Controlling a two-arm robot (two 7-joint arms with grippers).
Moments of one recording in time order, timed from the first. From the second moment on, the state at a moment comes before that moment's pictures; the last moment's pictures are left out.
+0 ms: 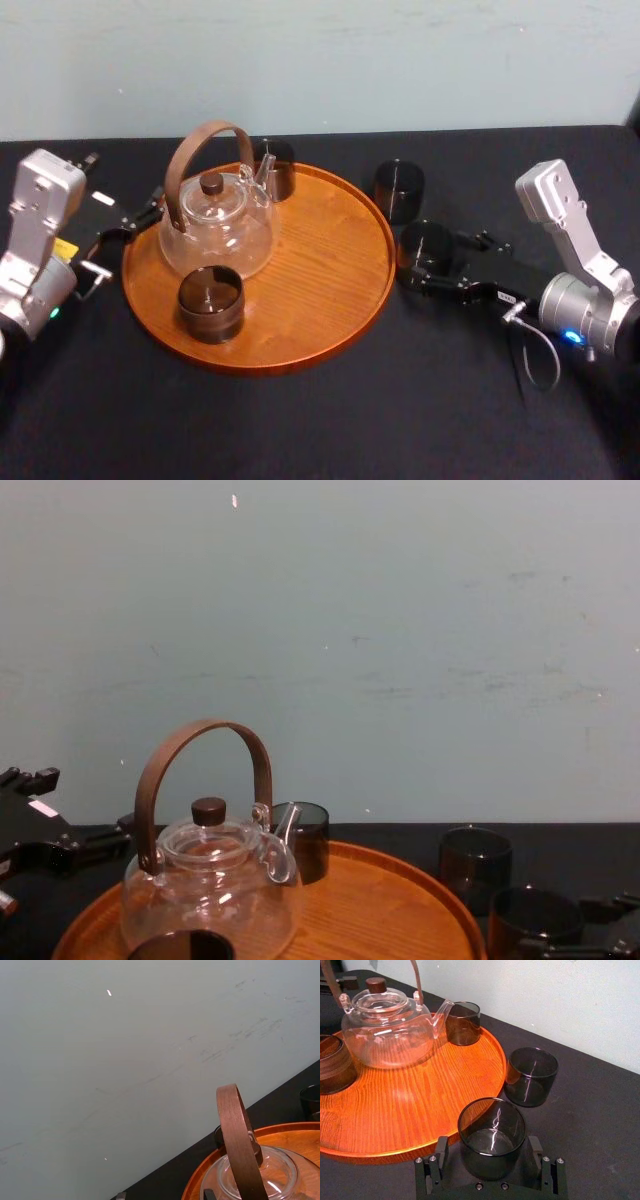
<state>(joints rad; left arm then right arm) -0.20 0.60 0.45 -1.41 -0.25 -0.12 0.03 0.16 0.52 -0.36 -1.48 0.33 0.22 0.43</state>
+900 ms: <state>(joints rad) -0.20 0.60 0.45 -1.41 -0.25 -0.12 0.03 0.25 0.47 -0.38 -1.38 0.36 0.22 0.46</state>
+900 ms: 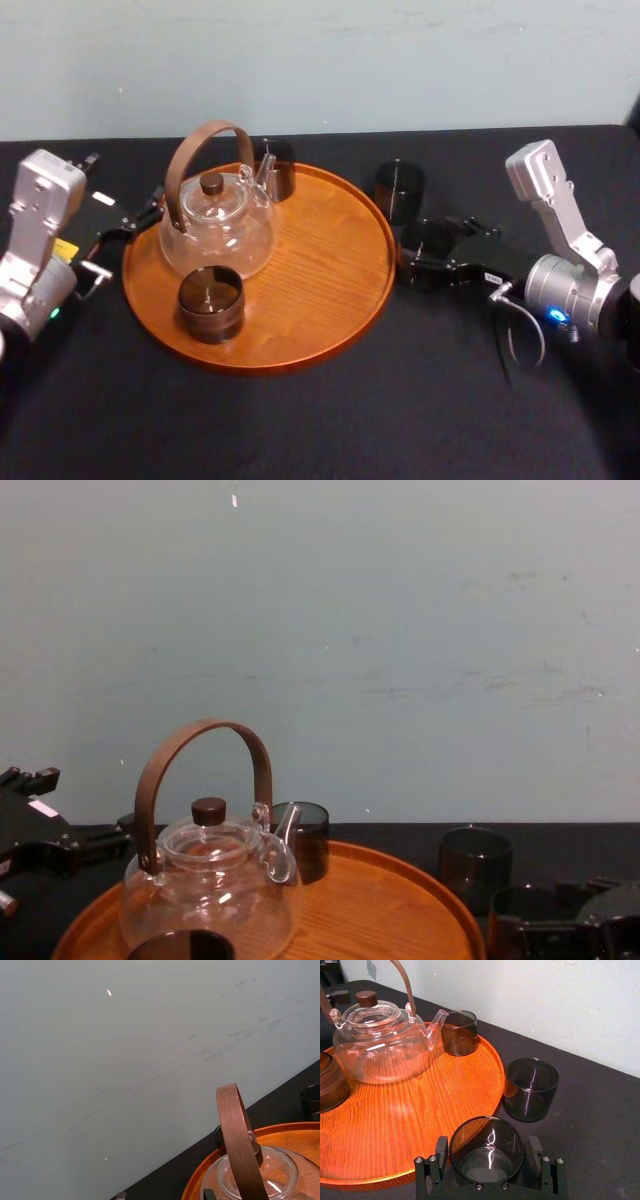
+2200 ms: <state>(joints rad) -0.20 0.60 0.45 -1.41 -0.25 -0.12 0.03 0.27 0.47 -0.40 -1.35 0.35 0.23 0.44</state>
